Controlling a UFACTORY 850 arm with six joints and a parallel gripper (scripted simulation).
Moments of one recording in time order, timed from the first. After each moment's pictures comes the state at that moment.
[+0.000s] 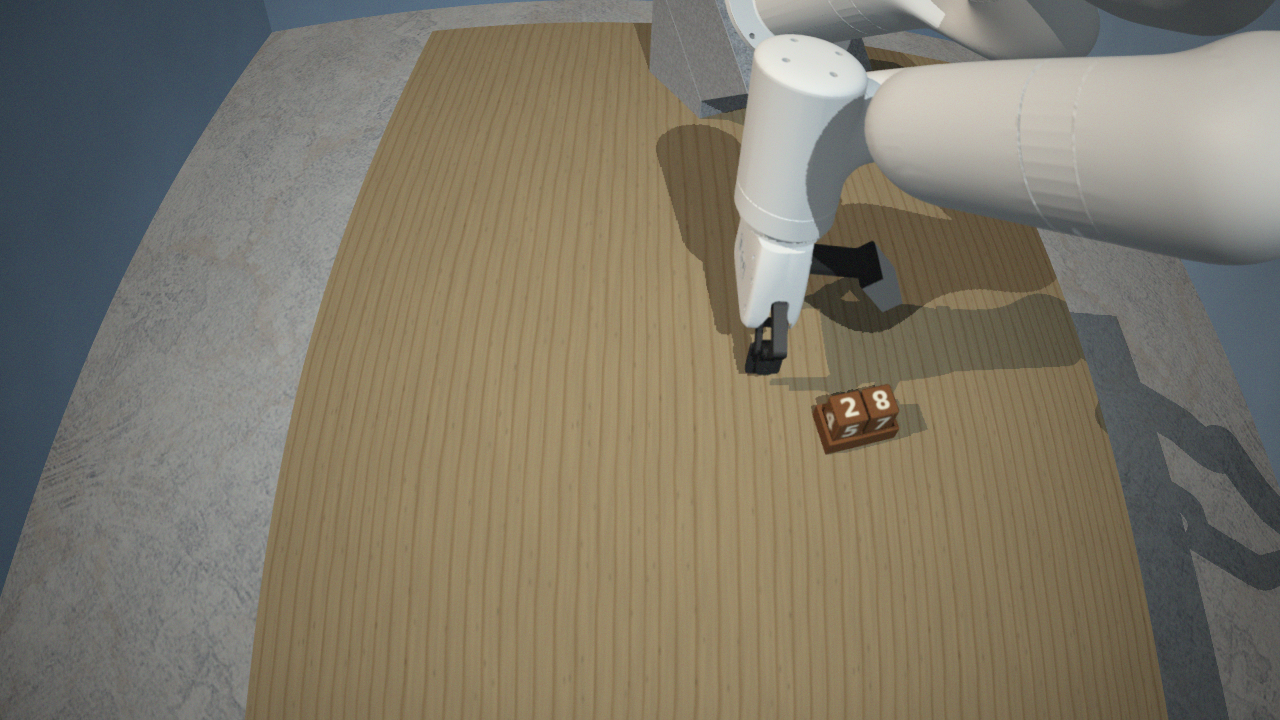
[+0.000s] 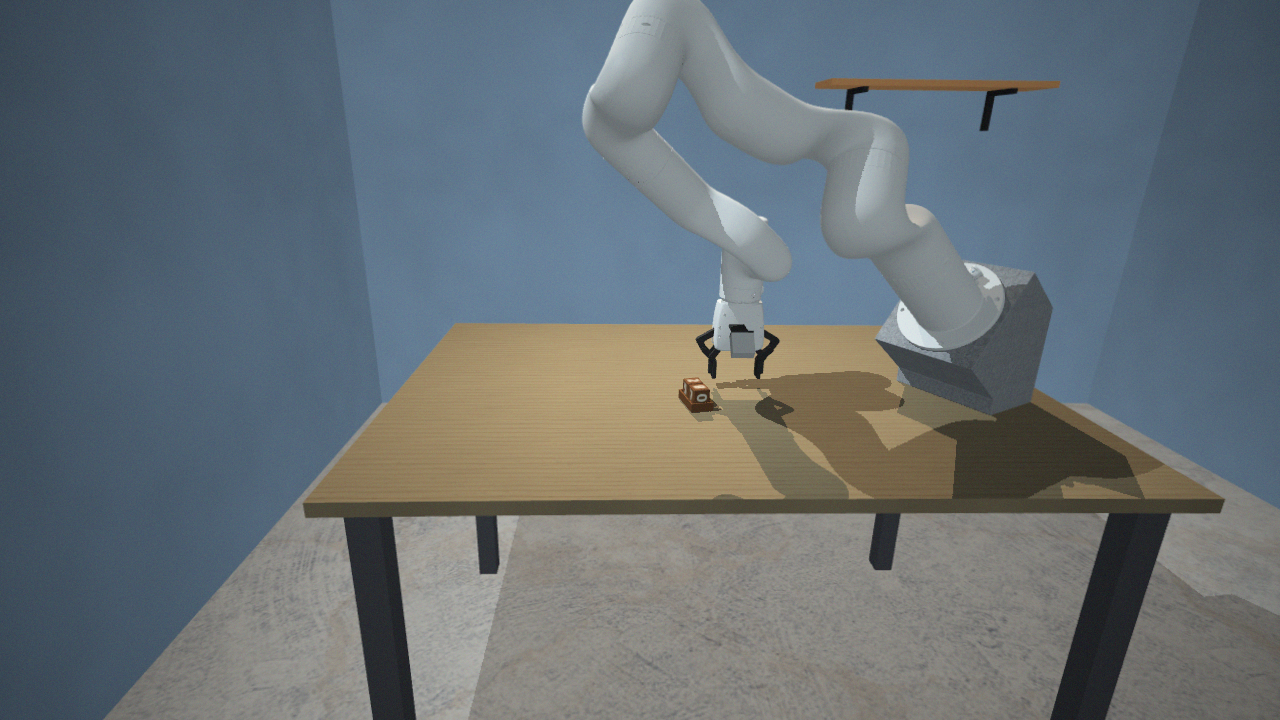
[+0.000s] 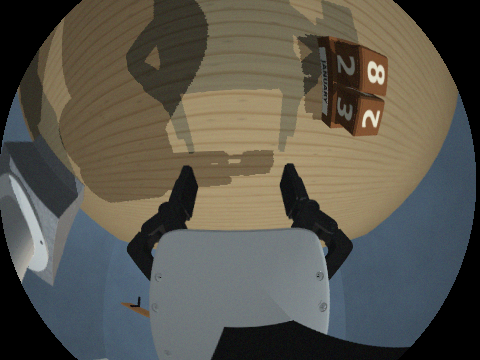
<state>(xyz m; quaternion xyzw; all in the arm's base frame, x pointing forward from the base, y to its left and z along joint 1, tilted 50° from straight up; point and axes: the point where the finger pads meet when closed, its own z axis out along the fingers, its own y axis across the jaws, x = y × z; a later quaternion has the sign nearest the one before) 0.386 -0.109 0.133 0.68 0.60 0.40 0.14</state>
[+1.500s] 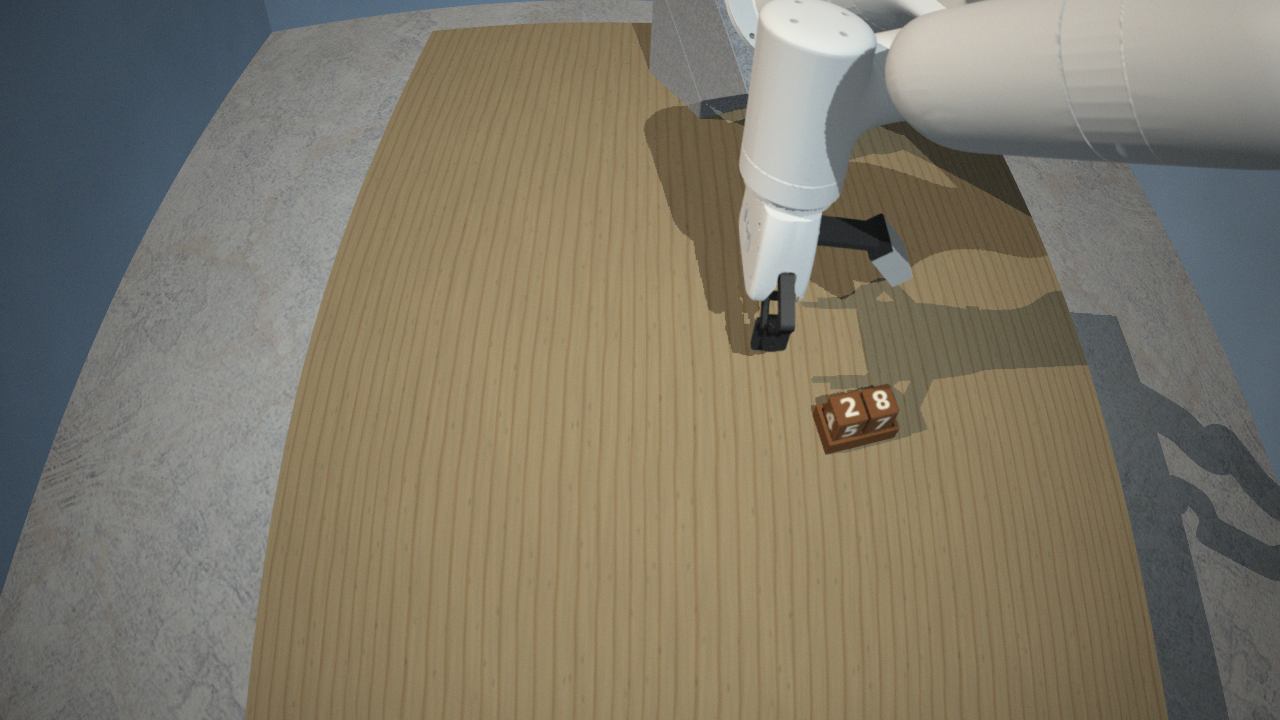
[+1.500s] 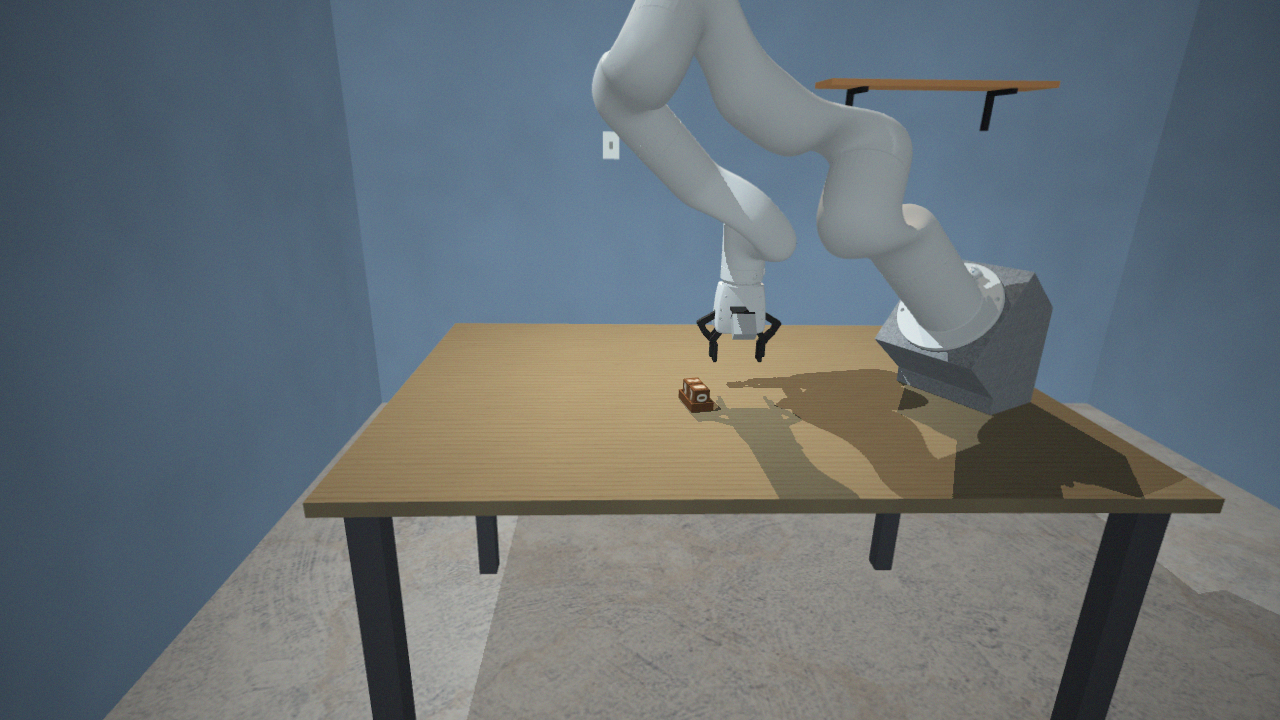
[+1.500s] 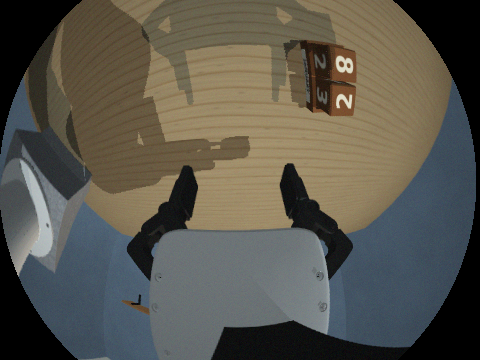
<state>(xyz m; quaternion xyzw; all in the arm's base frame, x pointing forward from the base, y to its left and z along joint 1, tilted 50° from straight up) 0.360 -0.120 0.157 0.68 0.60 0.40 0.14</state>
